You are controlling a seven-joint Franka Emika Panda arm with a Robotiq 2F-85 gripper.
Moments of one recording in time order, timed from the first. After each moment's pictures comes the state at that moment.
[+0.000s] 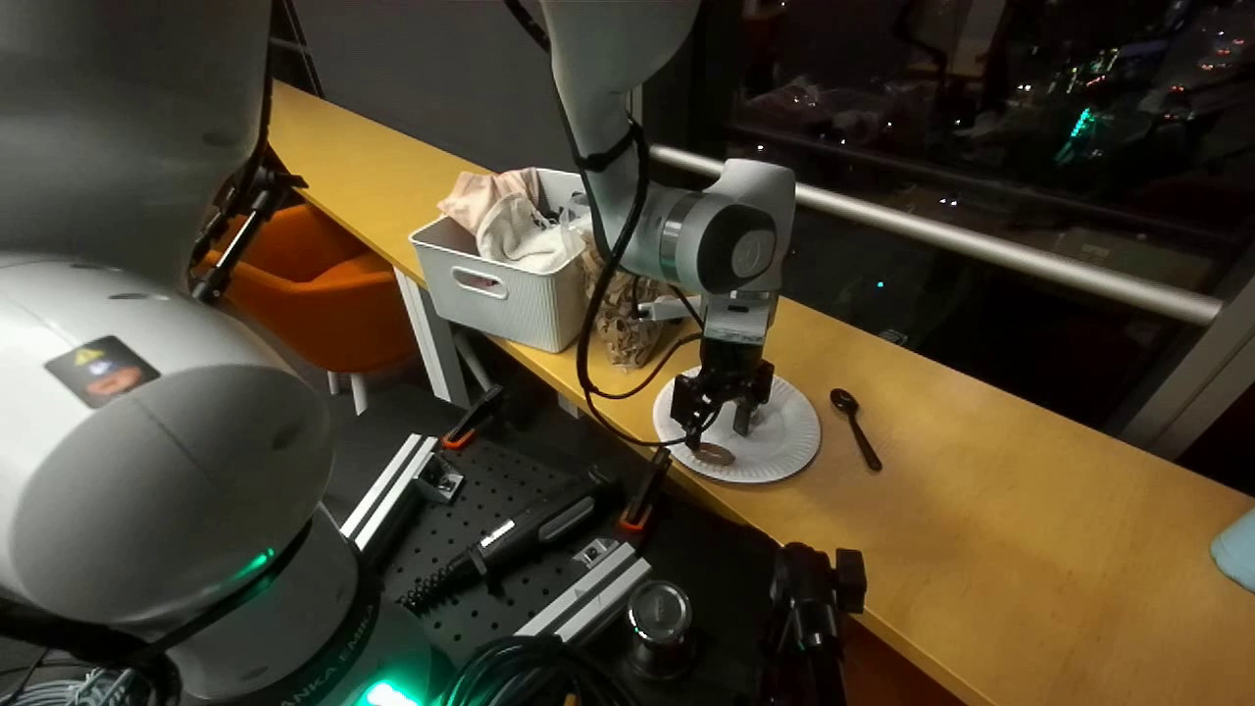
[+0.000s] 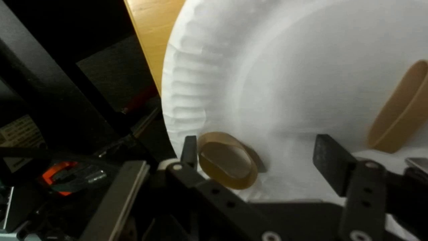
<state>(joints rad) -0.01 0.51 -0.27 -2.26 -0.01 2.54 1.82</state>
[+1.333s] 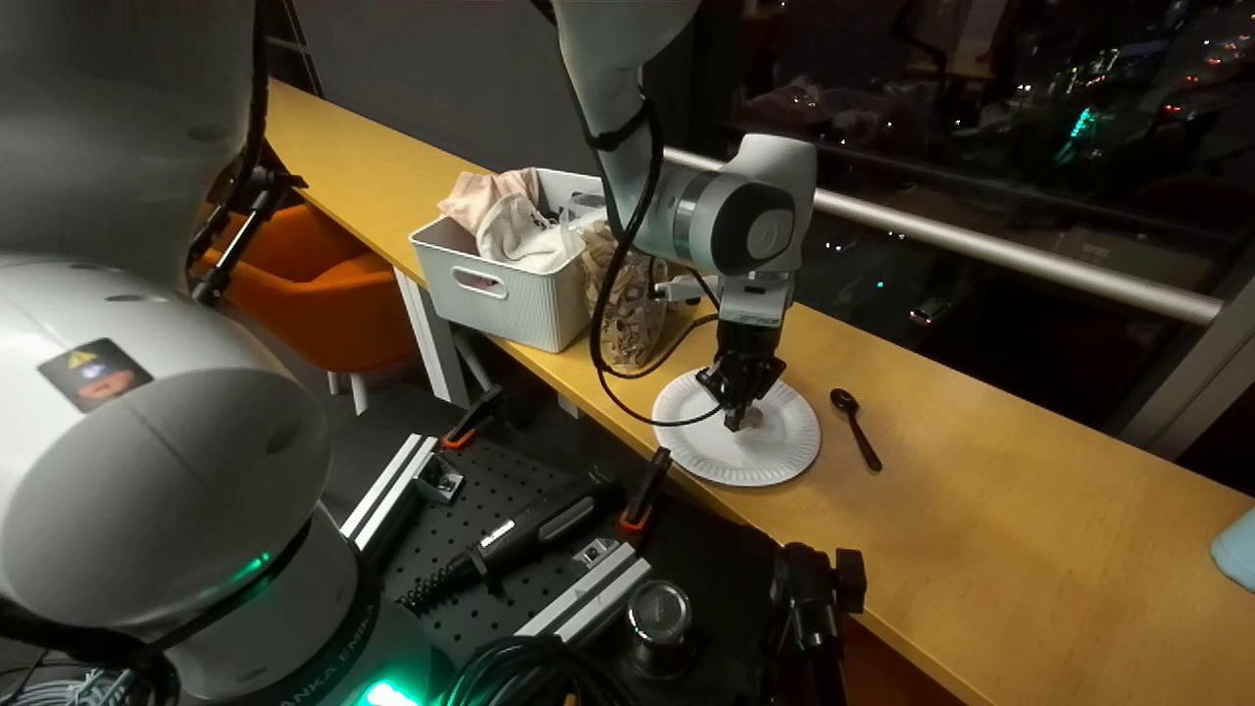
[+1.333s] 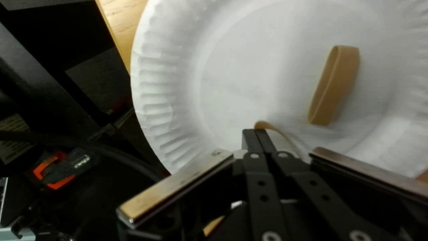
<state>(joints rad) -0.03 0.47 -0.28 -2.24 0.01 2.54 1.83</state>
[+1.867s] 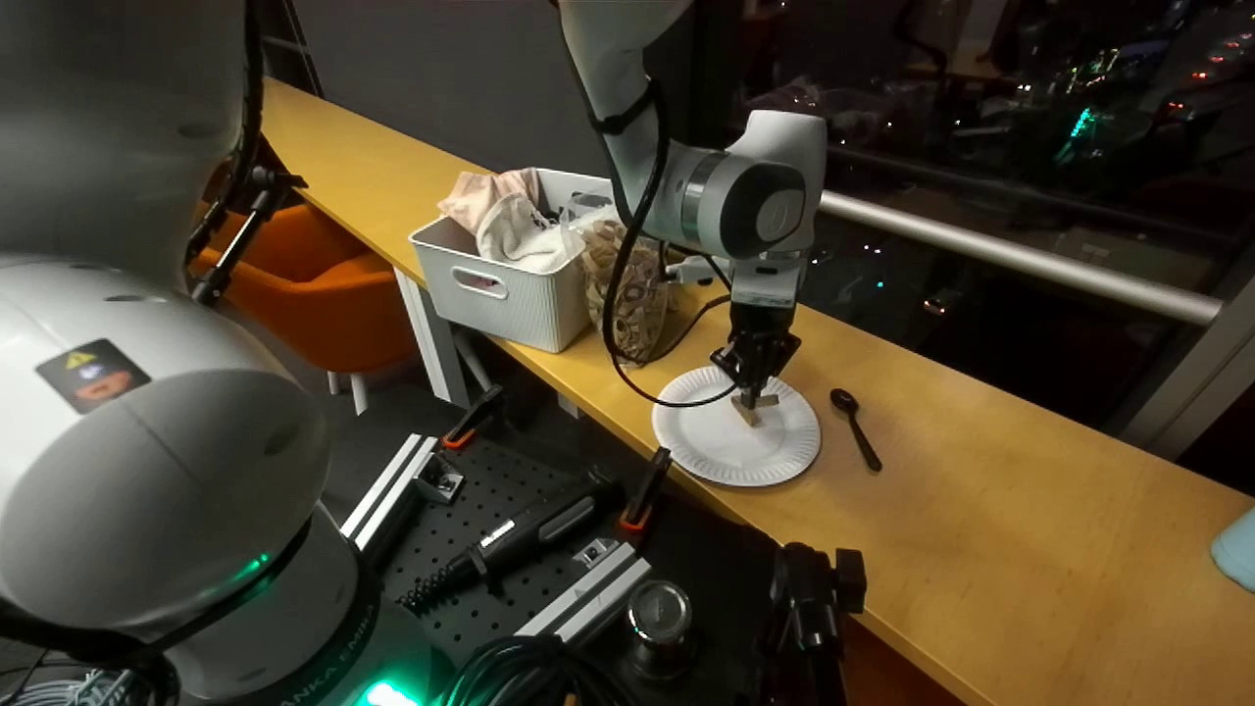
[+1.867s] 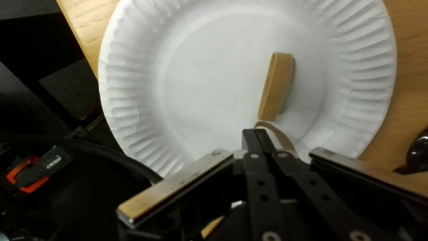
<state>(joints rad) -0.03 0.45 -0.28 -2.22 0.01 2.57 1.83</state>
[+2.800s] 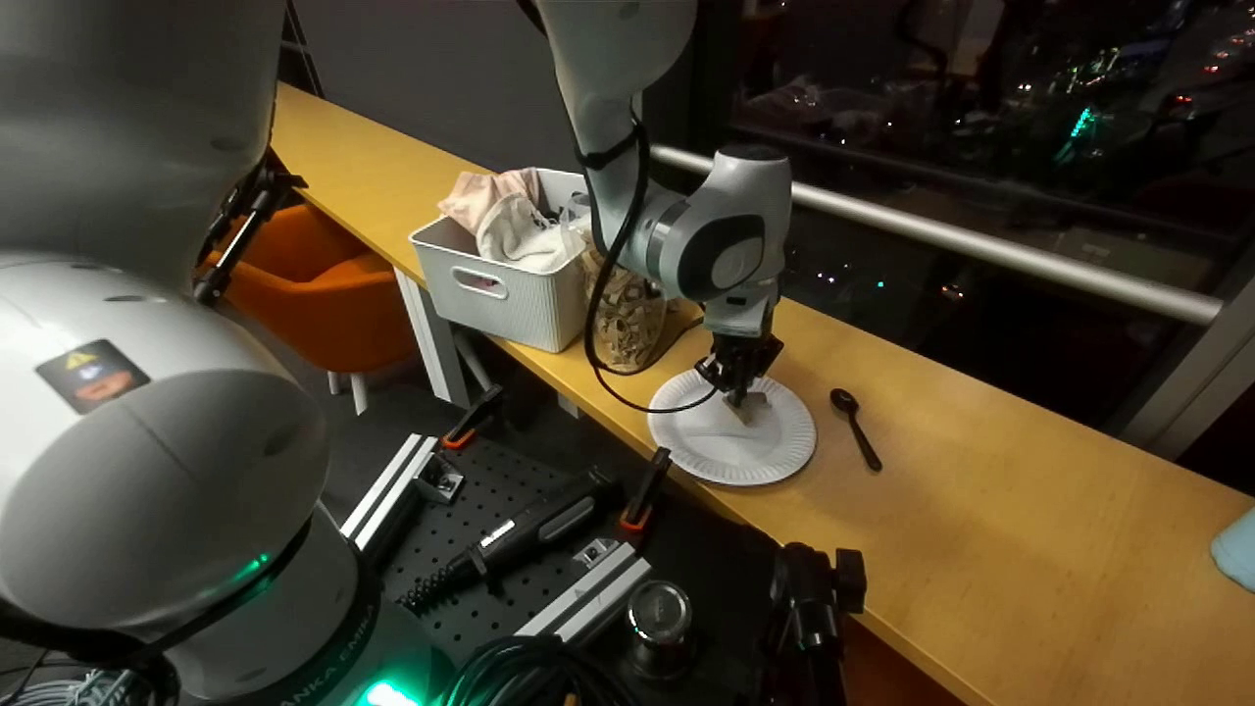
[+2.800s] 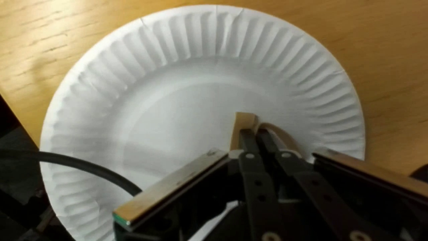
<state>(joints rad) -0.03 0.54 -0.21 -2.25 0.16 2.85 1.80</state>
